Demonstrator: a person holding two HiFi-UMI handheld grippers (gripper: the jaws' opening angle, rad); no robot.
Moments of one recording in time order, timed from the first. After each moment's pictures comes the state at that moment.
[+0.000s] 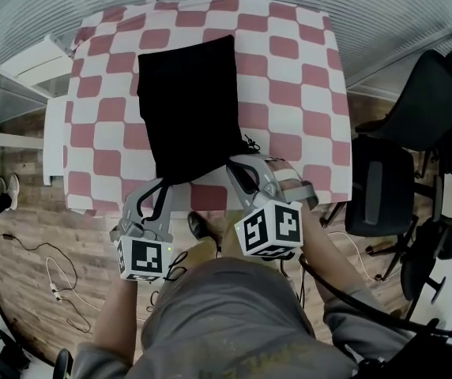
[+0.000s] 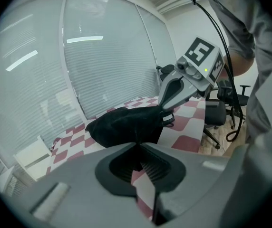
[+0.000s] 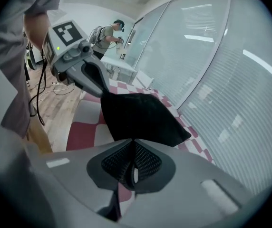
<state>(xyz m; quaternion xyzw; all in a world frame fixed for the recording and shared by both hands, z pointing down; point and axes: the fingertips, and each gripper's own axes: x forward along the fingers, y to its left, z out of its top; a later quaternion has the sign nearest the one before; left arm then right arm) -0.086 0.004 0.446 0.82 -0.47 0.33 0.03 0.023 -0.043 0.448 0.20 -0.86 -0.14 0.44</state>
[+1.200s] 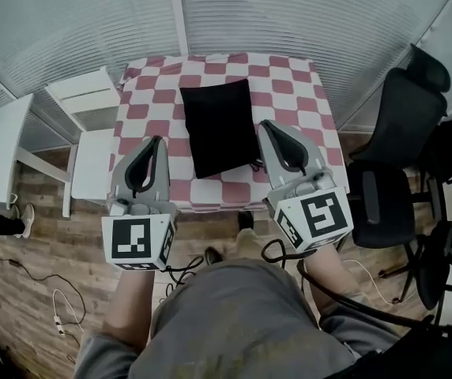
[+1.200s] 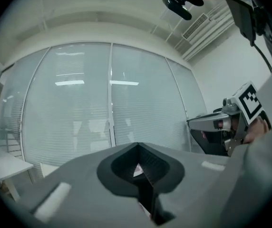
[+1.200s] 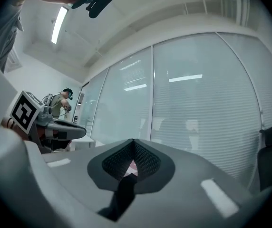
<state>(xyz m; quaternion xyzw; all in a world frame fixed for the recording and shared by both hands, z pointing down) -0.151 0.027 0.193 0.78 -0.62 0.05 -0.05 0.011 -0.004 0.189 0.43 -0.90 -0.06 0.02</state>
